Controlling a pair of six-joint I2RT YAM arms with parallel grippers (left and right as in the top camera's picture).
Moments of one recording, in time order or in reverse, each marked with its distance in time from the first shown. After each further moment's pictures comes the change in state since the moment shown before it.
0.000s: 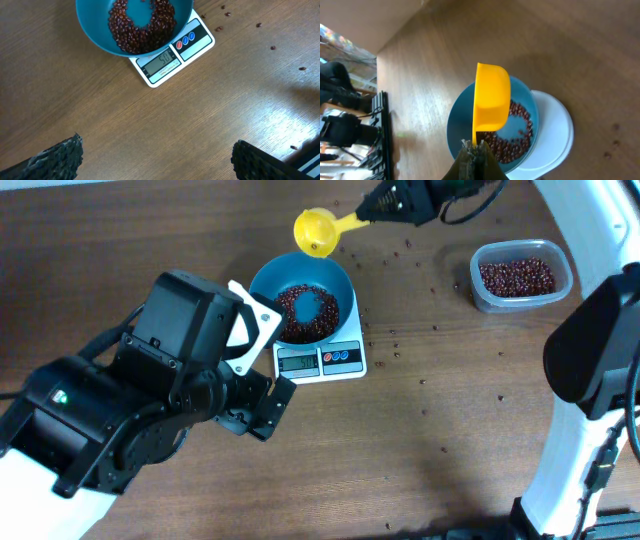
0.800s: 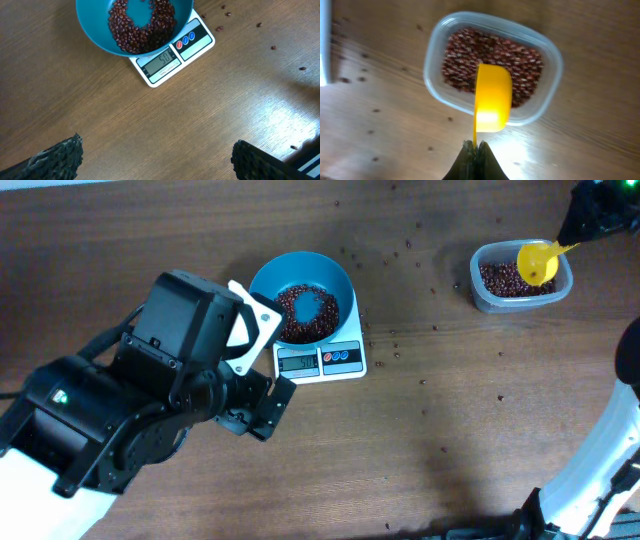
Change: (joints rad) left arm 0.000 0.000 0.000 0.000 0.000 0.000; right arm -0.404 0.000 0.092 -0.282 0.825 0.000
